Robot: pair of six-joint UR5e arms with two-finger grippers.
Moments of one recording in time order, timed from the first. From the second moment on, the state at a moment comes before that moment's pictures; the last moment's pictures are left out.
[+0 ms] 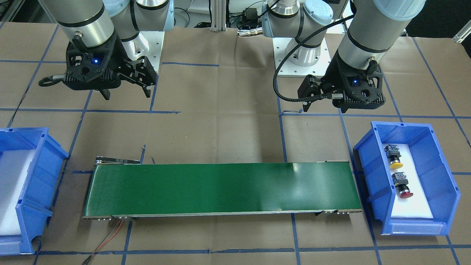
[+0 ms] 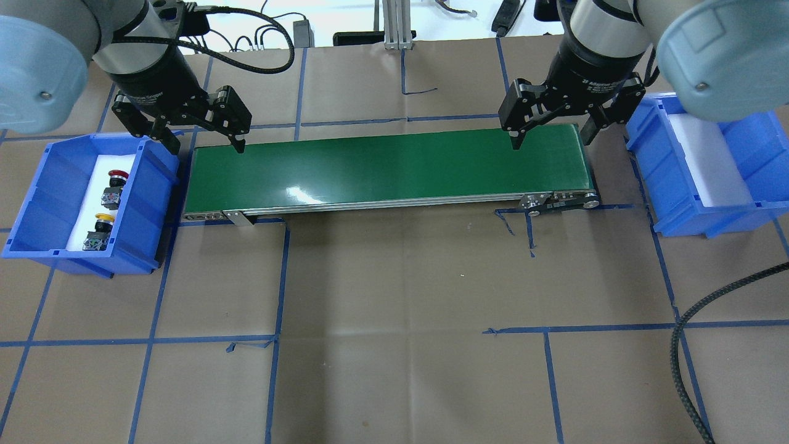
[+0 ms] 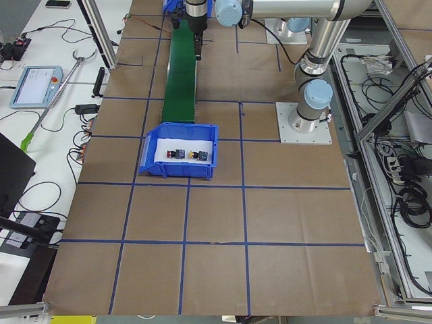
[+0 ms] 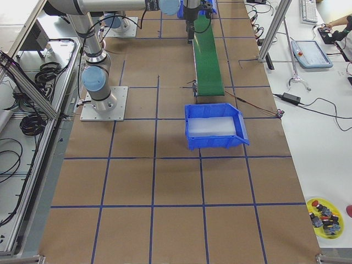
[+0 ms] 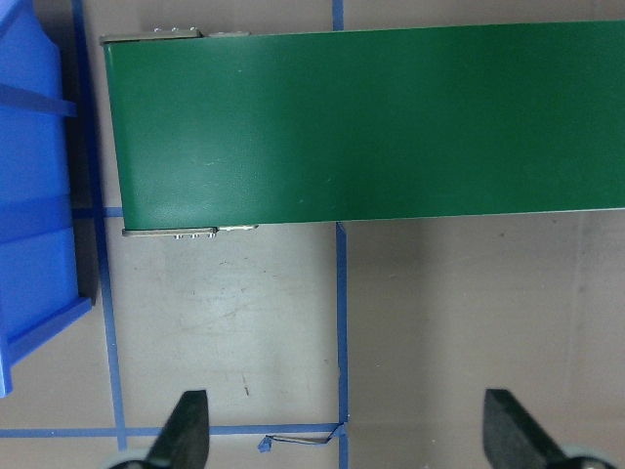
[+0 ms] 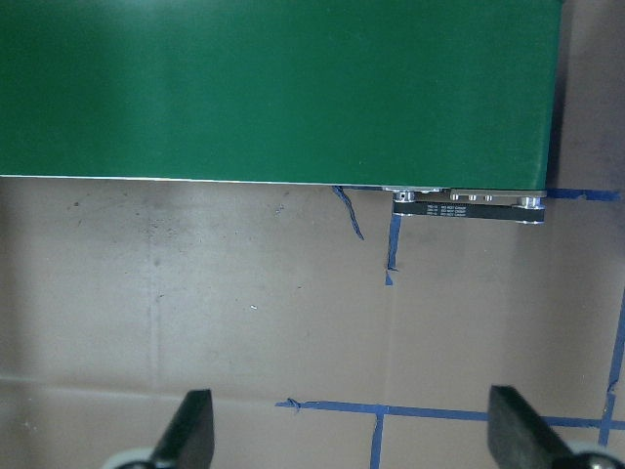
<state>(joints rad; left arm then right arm) -1.54 -1.63 -1.55 -1.55 1.57 0.05 1.63 -1.55 1.55 -1.58 -1.52 0.01</state>
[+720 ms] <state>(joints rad) -1.40 -1.63 -1.56 -1.54 1.57 0.21 1.63 -1.55 1.55 -1.58 -1.53 0.00</state>
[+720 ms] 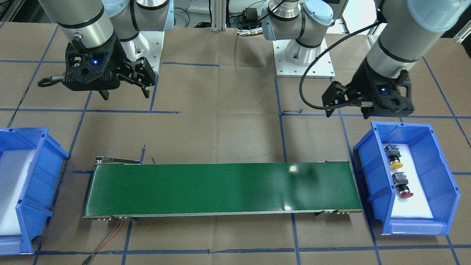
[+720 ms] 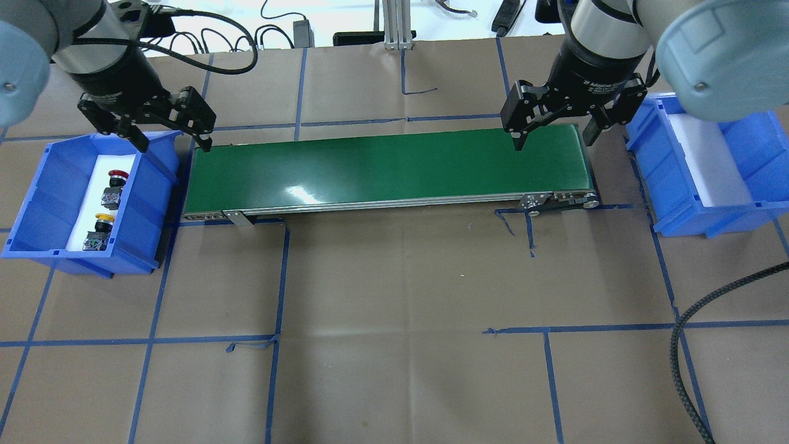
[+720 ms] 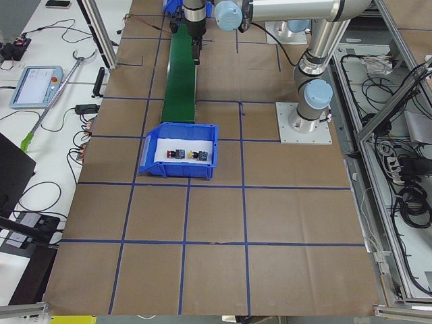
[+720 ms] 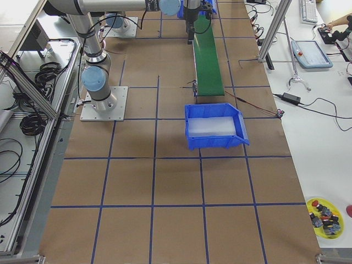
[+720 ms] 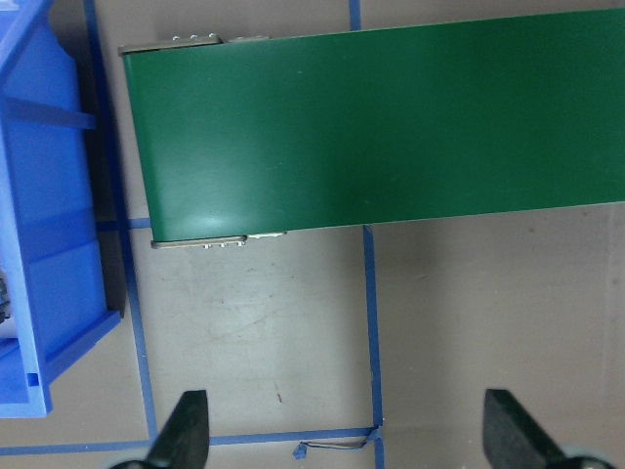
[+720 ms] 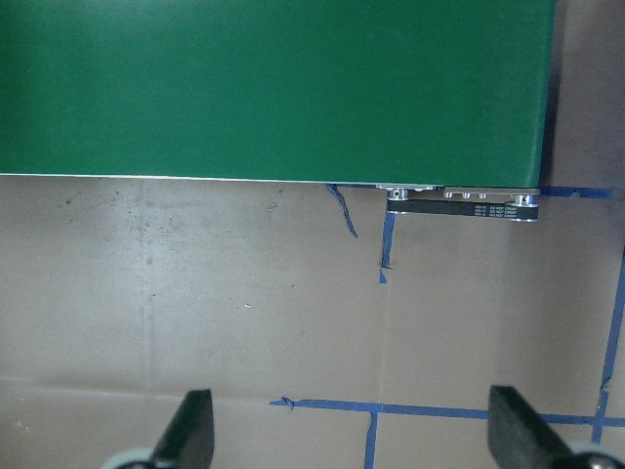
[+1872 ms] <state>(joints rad) -0.91 -1.77 -1.58 -1.42 1.57 0.72 1.63 -1.55 1.55 -1.58 -1.52 0.01</state>
